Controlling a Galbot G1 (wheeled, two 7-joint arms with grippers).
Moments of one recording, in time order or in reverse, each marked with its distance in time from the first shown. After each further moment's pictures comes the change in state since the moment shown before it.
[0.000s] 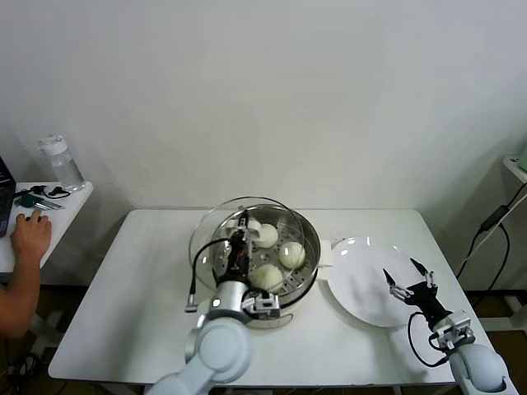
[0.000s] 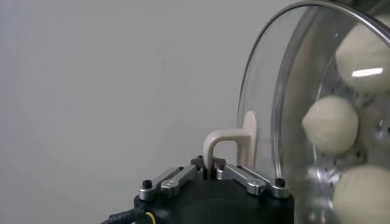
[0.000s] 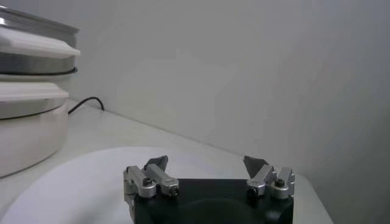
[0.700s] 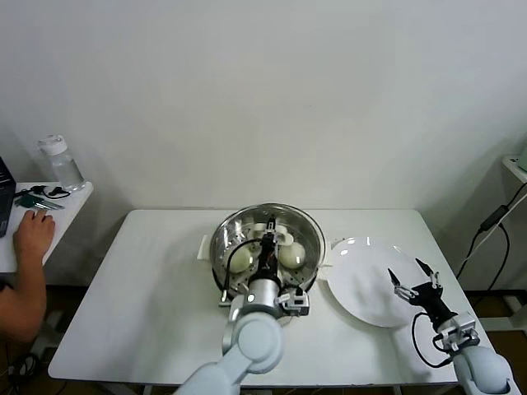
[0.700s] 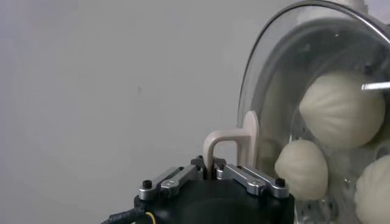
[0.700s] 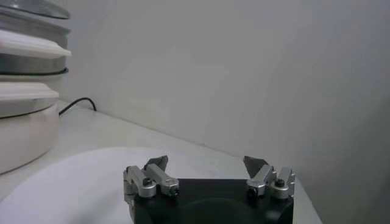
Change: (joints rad) left arm -0.066 -0.118 0.070 0.166 0.078 0.001 0.025; right arm -0.008 0.008 0.028 -0.004 -0.003 0.012 -0.004
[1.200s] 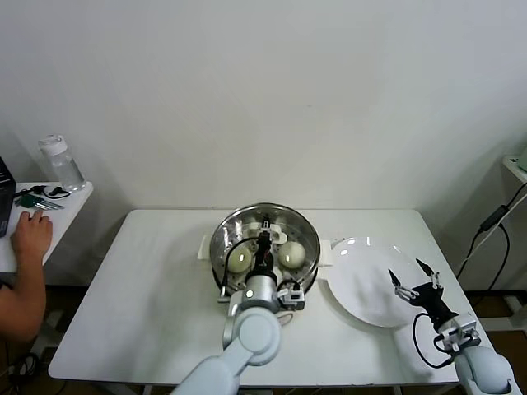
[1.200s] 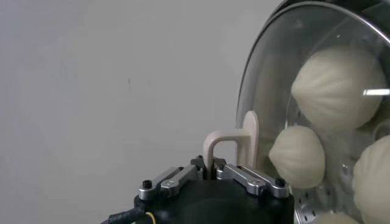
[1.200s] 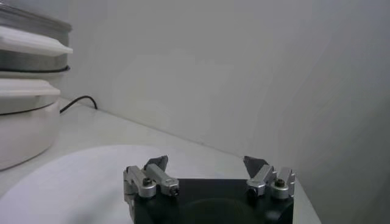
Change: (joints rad) left arm -0.008 -0.009 -0.021 0.052 0.025 -0.001 0.001; right arm 0.002 0.000 0.005 -0.007 -0.012 0.005 -0.010
